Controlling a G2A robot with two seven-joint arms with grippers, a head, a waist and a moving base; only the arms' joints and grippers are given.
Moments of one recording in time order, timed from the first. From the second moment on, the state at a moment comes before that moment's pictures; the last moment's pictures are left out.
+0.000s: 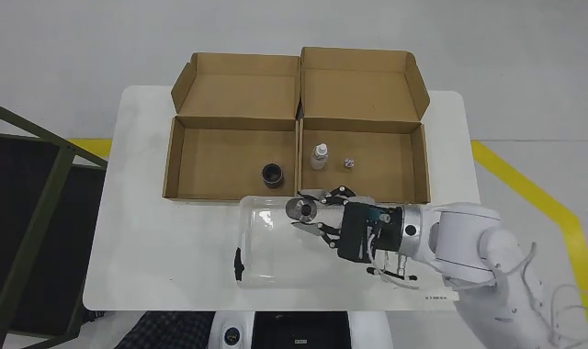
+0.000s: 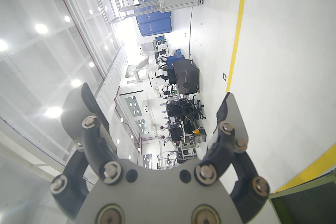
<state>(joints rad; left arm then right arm) -0.01 -0.37 -0.75 -1.25 2.03 -0.40 0.22 -1.27 -1.11 1.25 -2.19 -0.98 -0.84 0.51</state>
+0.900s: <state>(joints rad) -0.01 -0.37 -0.75 -1.25 2.03 -0.40 0.22 -0.91 -1.16 0.96 -1.85 -1.05 -0.65 0.56</state>
